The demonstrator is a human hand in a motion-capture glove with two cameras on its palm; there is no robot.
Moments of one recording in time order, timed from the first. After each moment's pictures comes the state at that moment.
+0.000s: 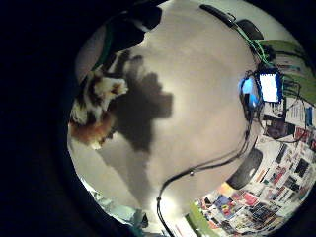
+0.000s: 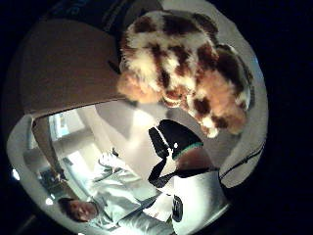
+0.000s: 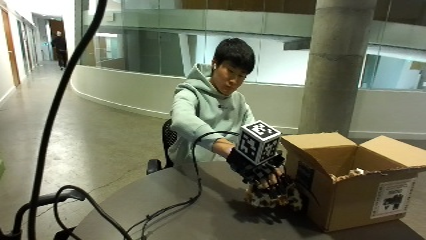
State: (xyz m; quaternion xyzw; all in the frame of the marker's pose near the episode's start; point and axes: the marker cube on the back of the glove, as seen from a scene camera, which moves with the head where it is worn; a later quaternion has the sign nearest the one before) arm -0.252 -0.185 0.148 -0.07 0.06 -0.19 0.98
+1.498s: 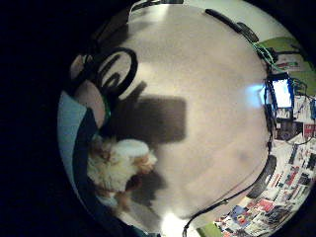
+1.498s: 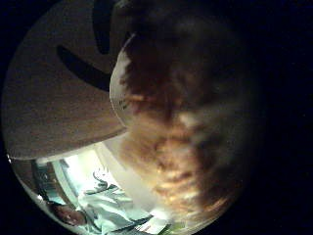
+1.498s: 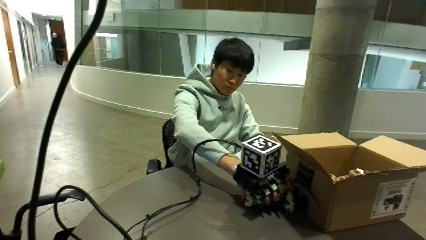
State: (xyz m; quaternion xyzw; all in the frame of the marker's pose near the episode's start) arm -0.276 -0.192 0.204 0.02 0.03 -0.20 0.98
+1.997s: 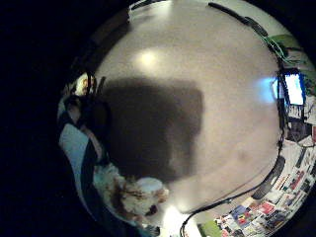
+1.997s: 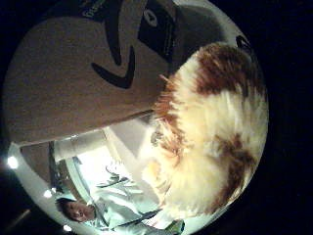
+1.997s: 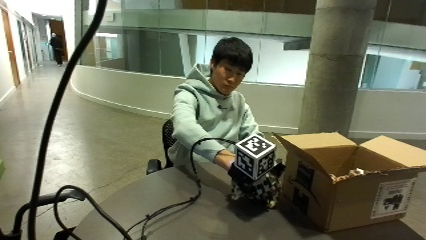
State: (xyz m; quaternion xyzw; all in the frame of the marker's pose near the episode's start) arm -0.261 -0.179 0.196 -0.05 -0.02 -0.19 0.98
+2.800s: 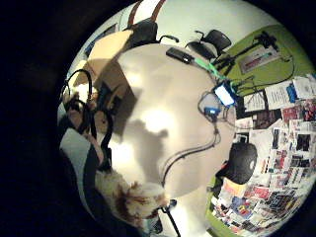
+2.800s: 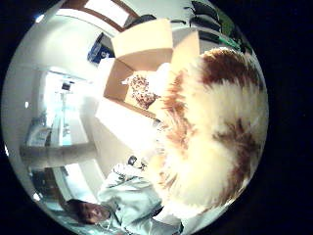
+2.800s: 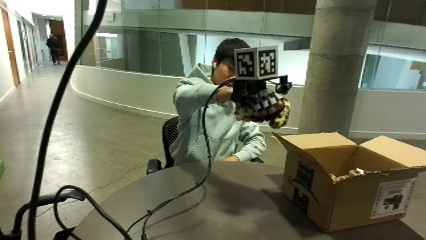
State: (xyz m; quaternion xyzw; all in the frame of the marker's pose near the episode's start) arm -0.283 -0.142 -0.054 0.09 0.02 -0.17 0.98
